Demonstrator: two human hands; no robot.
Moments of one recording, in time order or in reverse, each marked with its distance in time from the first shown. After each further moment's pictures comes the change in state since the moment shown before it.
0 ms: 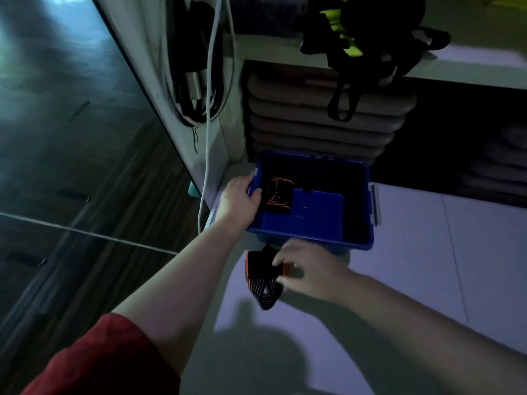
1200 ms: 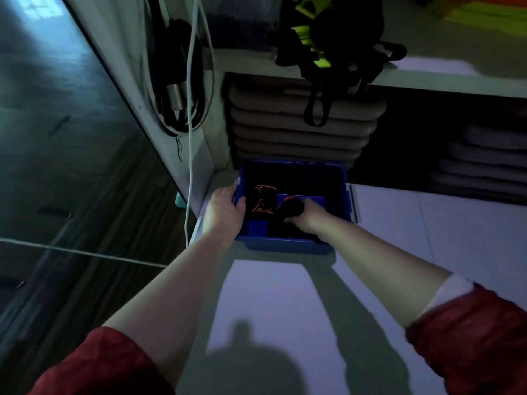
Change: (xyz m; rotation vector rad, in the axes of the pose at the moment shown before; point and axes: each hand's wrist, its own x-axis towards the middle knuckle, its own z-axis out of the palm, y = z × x) left_hand -0.015 0.005 -0.001 -0.008 0.052 -0.047; right_hand 0.066 0.049 -0.046 0.297 0.152 0.785
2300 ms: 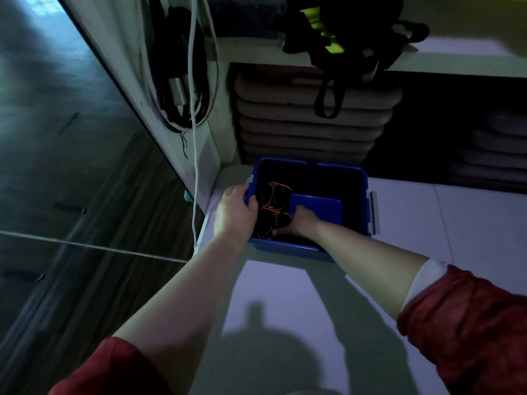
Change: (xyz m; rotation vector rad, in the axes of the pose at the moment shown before) left_hand -0.004 0.001 0.009 0.026 0.022 0.017; right_hand 0.016 -0.008 0.038 -0.129 -0.125 0.017
